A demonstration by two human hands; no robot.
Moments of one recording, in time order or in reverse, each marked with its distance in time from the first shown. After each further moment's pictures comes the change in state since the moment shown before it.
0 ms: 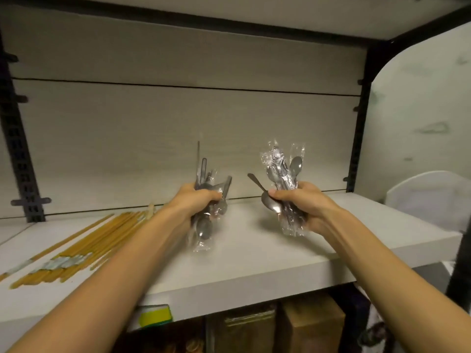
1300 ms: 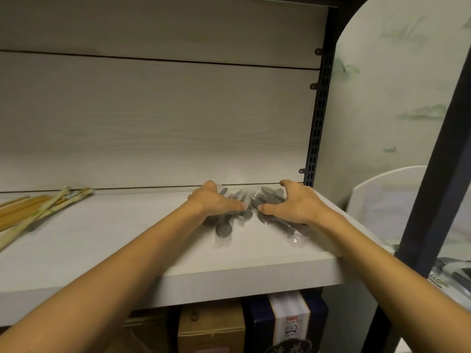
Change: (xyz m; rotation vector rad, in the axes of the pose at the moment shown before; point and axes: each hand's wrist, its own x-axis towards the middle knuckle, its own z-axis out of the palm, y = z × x) left_hand 0.046 -0.006 0.236 0.724 0.055 -0.054; right_hand 0.079 0.031 -0.206 -1.076 0.009 -0.201
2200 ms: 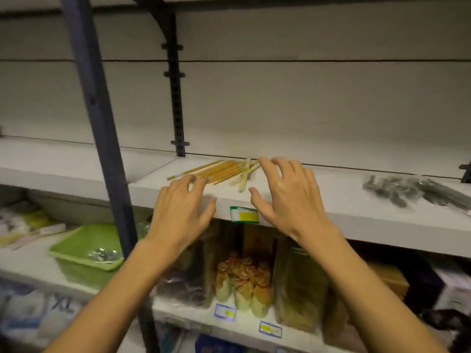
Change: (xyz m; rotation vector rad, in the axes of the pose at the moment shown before) left_hand -0.253 -0.280 -0.215 0.653 0.699 0.218; right_hand -0.190 -0.318 0.129 -0.220 0.411 -0.747
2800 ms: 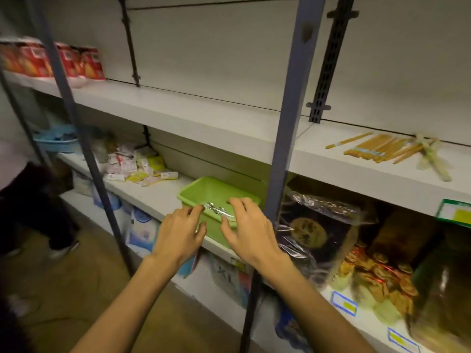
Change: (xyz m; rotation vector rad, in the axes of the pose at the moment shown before) left_hand -0.169 -0.306 0.017 0.122 -0.283 -0.370; right_hand -0.004 -0.352 0.174 0.650 -0.282 -0.140
